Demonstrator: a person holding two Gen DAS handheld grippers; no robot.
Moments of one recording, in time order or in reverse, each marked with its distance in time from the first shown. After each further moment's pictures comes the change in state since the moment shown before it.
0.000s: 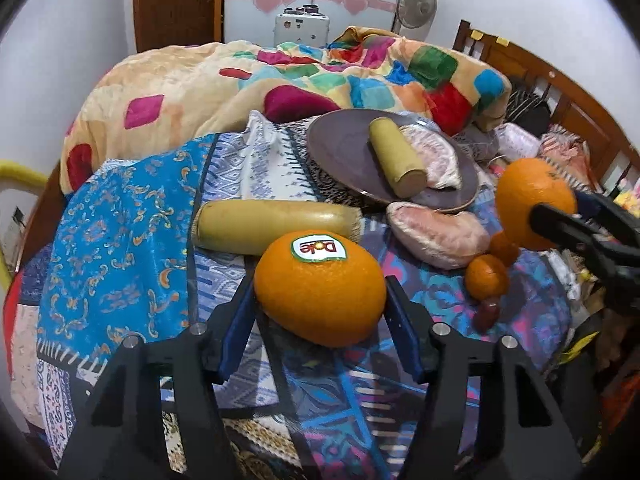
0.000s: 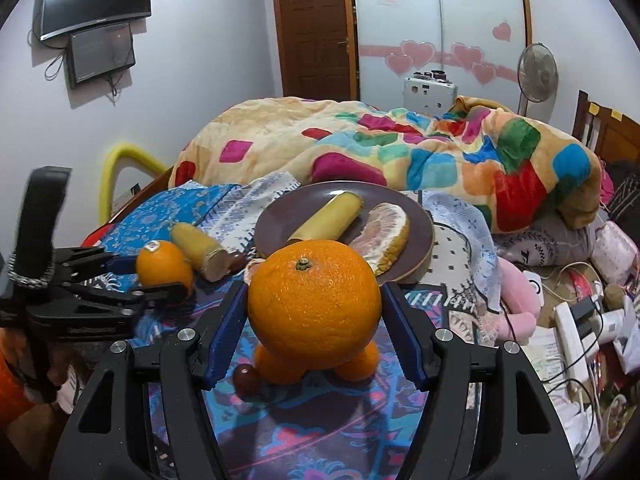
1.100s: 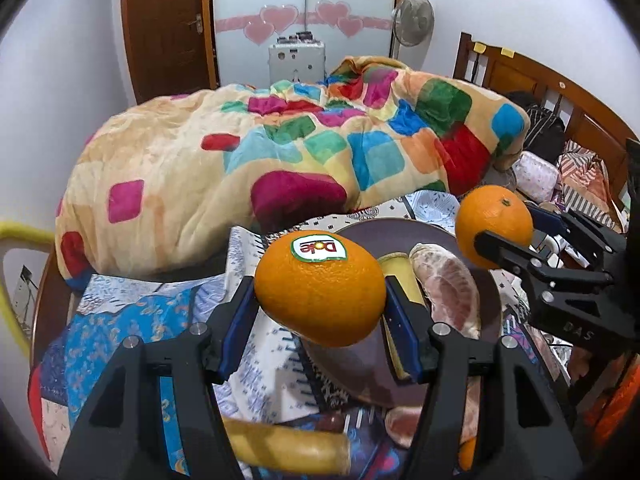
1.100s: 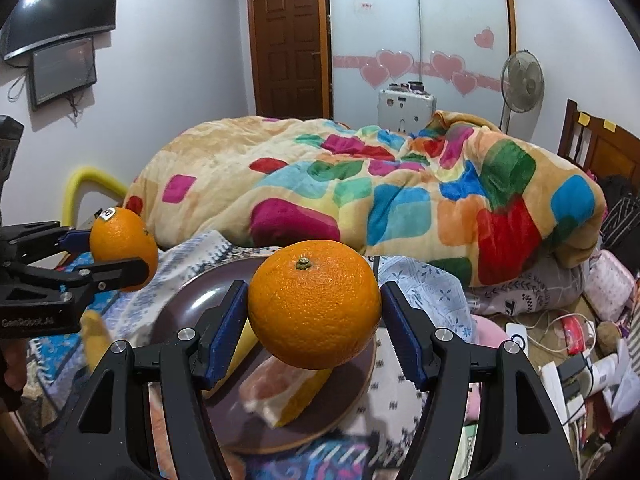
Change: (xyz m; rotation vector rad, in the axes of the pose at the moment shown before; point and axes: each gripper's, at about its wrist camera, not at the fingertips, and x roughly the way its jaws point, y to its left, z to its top) left arm 0.053 -0.022 0.134 0.073 -0.065 0.067; right arm 0.080 -0.065 0.076 0.025 -0.030 -0.076
